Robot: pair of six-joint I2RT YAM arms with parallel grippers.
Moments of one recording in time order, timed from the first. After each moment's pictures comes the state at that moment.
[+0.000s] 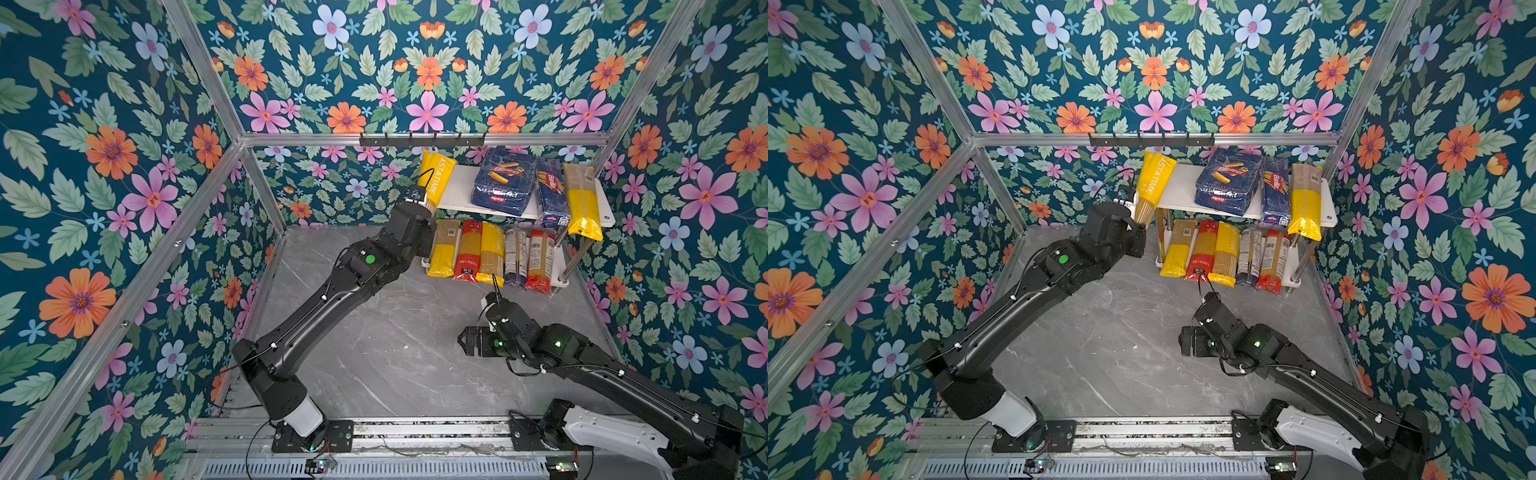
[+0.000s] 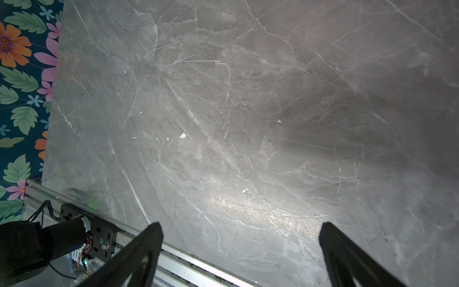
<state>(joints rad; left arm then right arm) -0.84 1.66 1.93 -0.69 -0.45 -0.20 0.81 0.99 0.87 -0.81 0.05 0.74</state>
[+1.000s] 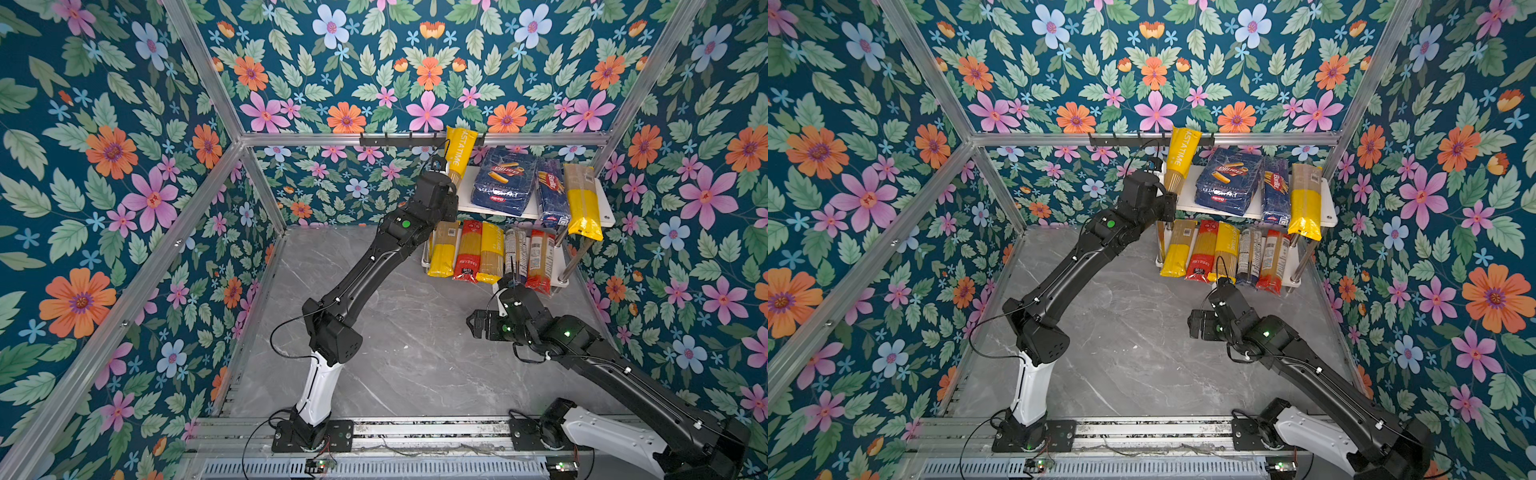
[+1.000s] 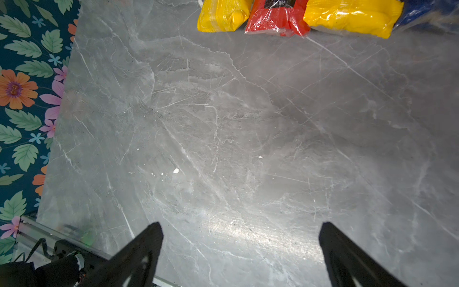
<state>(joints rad) -0.75 2.10 2.42 -0.62 -0.28 -0.26 0.66 0.98 0.92 -0.79 0.06 0.63</state>
